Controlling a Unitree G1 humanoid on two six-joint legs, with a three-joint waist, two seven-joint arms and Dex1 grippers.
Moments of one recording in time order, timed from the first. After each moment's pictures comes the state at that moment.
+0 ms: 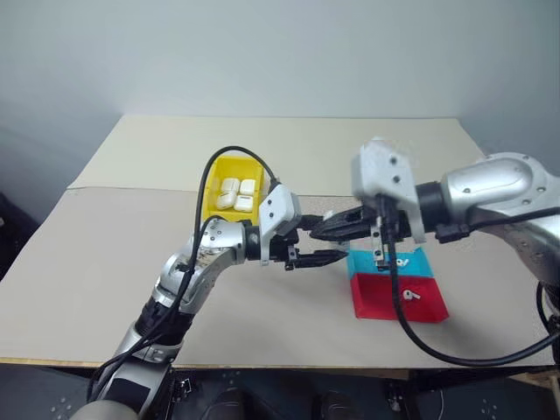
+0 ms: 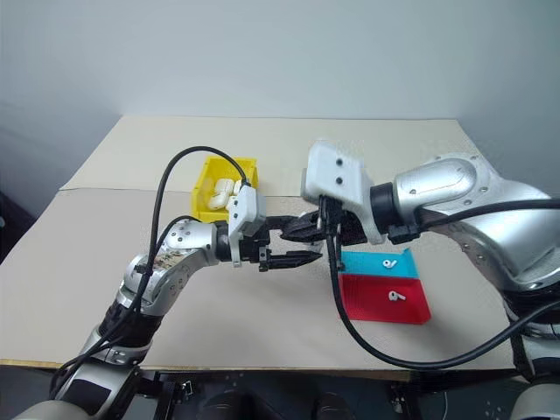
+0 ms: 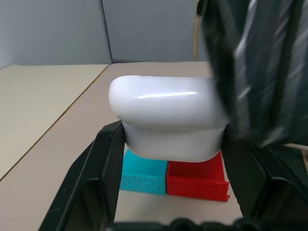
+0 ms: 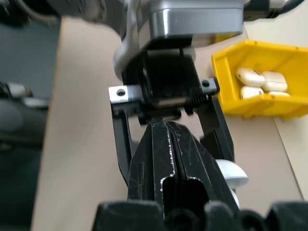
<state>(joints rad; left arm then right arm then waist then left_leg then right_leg) -0.65 0.36 -0.26 -0.18 -0.40 0.48 -0.93 -0.96 -1.05 0.28 -0.51 0.68 0.89 0.99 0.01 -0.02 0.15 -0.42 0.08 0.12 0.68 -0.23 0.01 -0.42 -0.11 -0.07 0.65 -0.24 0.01</state>
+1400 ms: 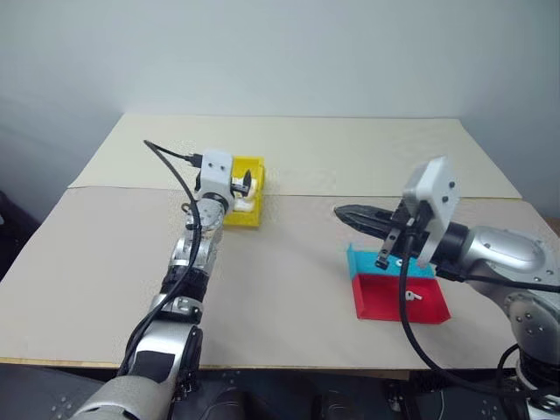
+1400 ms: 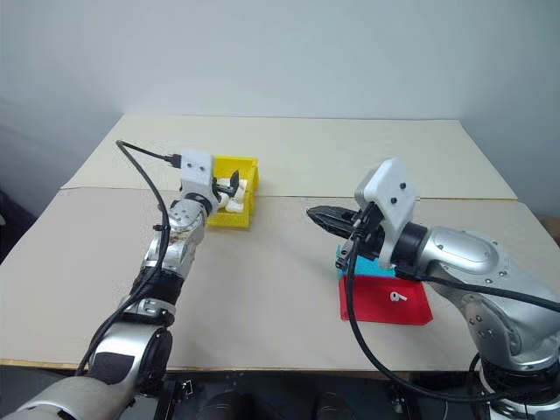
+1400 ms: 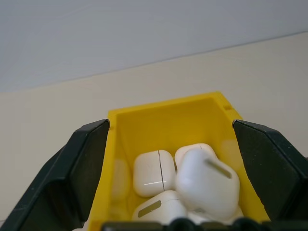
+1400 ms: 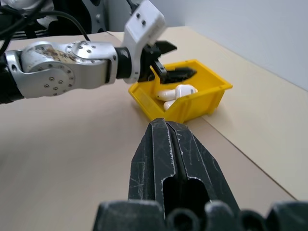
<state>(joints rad) -0.80 0.21 0.06 0.44 -0.02 0.16 -0.07 -0.41 -0.73 -0.17 -0.70 0.76 0.88 0.55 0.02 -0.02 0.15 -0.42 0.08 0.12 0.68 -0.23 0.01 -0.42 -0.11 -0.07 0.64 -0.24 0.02</state>
